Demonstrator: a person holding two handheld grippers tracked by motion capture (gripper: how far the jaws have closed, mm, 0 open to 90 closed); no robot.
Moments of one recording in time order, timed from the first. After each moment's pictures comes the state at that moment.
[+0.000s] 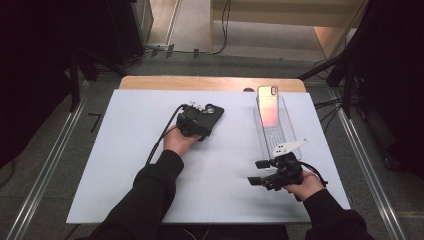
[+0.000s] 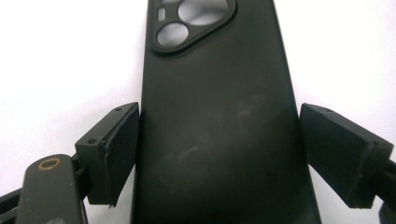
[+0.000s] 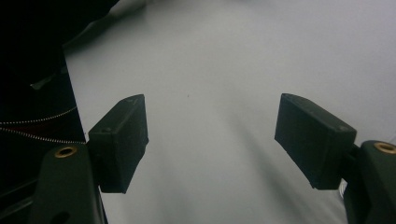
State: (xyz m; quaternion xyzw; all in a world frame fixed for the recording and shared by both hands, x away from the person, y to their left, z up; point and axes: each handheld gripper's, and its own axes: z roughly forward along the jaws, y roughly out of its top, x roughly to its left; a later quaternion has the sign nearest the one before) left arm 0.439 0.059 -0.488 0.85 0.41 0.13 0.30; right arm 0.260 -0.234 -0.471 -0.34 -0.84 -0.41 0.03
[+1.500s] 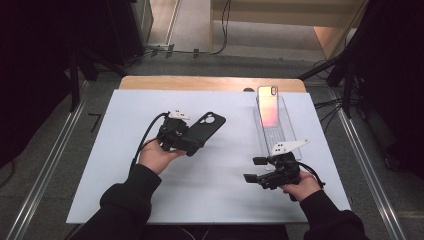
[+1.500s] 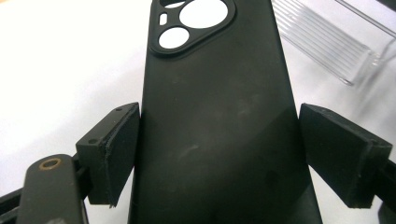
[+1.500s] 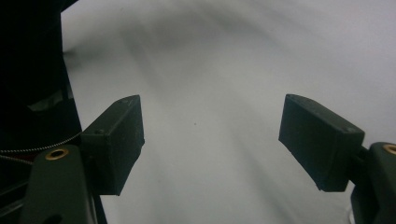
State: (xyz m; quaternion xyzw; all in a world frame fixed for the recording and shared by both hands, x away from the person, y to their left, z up) left arm 0.353 0.105 -0.424 0.86 0.35 0.06 0.37; right arm 0.256 -0.223 -0.462 -0.35 -0.82 -0.45 0.01
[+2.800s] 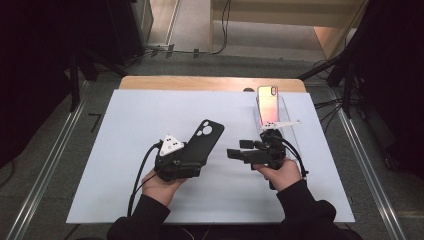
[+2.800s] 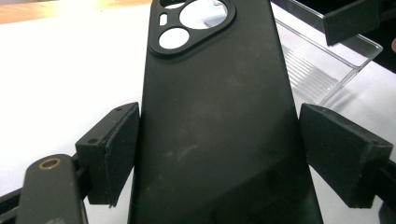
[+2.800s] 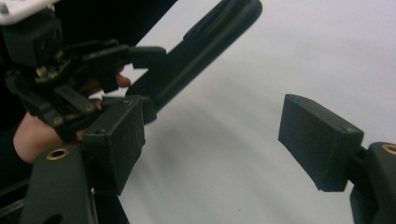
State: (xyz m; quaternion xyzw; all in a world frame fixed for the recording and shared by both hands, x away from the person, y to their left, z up) left arm 0.269 0.106 -0.439 0.78 0.39 0.14 0.47; right arm 0.284 -0.183 -0.416 -0.45 -0.74 -0.49 0.05
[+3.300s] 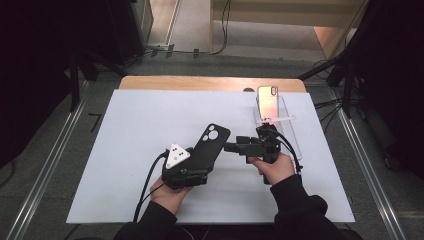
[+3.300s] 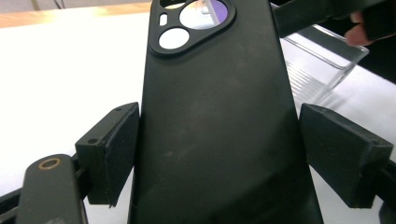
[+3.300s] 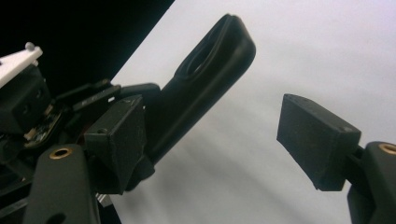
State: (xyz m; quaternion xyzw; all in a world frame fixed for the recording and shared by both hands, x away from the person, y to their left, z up) left arm 0.255 0.091 -0.455 0.77 0.39 0.14 0.49; right arm 0.302 -0.177 -0.420 -0.48 -0.72 -0.49 0.06
